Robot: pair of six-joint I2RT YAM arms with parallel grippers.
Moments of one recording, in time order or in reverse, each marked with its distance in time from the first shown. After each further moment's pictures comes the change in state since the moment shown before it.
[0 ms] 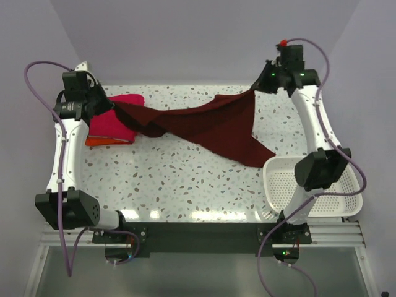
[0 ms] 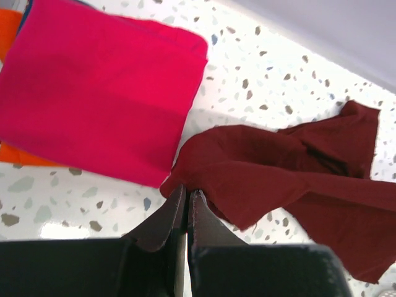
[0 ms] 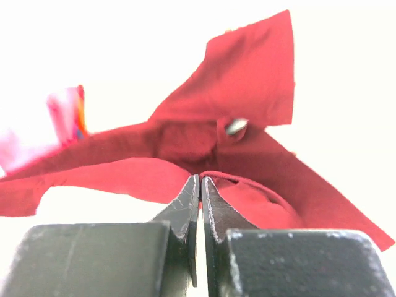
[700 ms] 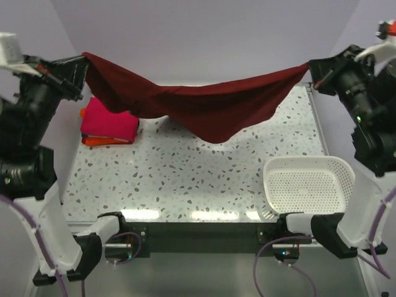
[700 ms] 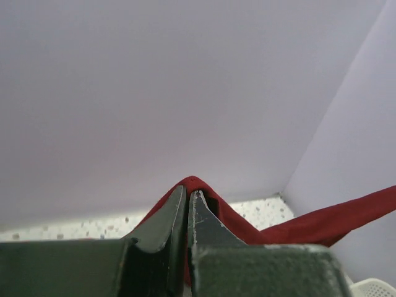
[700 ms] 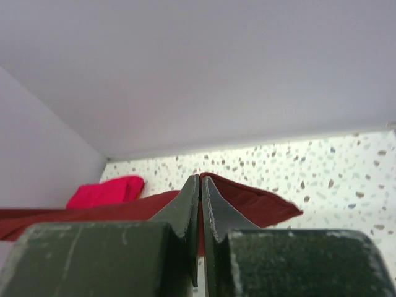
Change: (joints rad) left arm 0.001 -0.287 0.493 0.104 0.321 -0.033; right arm -0.059 -0.532 0.318 -0.169 0.150 -0.097
